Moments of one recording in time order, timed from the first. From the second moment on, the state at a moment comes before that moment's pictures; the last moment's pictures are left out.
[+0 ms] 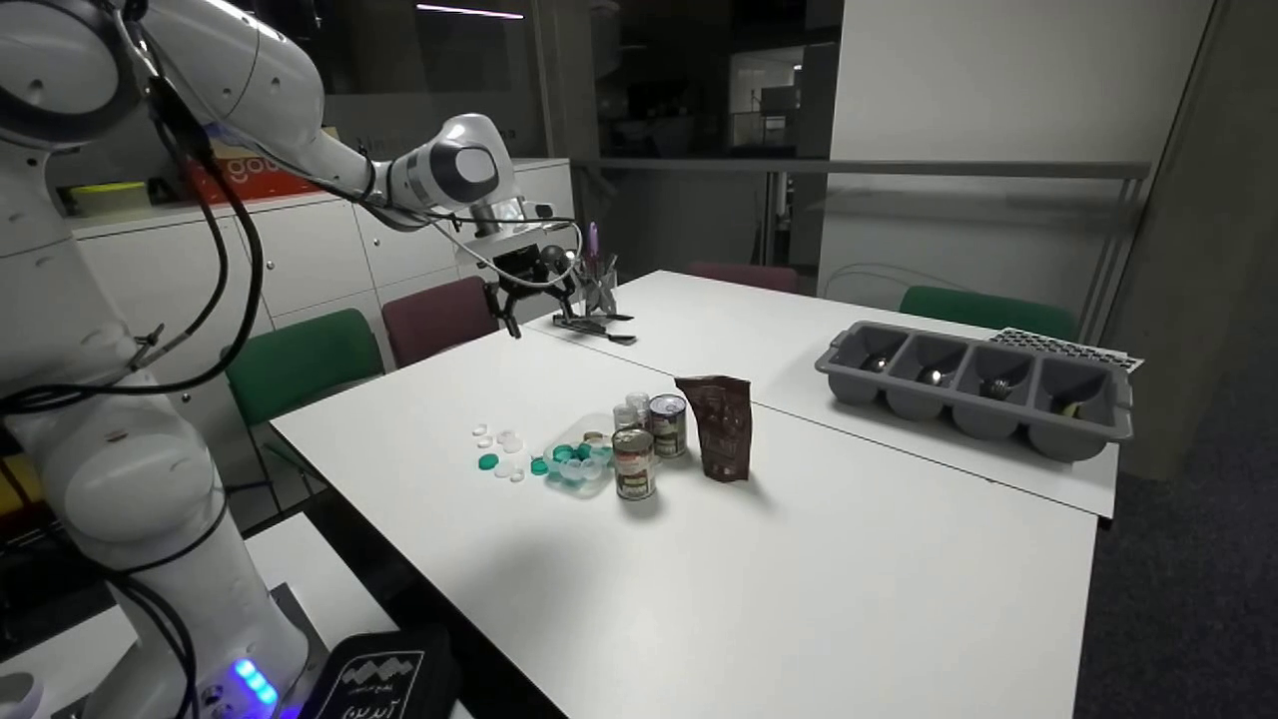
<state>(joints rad) 0.07 -0.09 0.06 -2.18 -0.34 2.12 -0.44</state>
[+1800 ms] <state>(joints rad) 0.09 0.22 0.15 -1.92 0.21 2.08 -1.19</state>
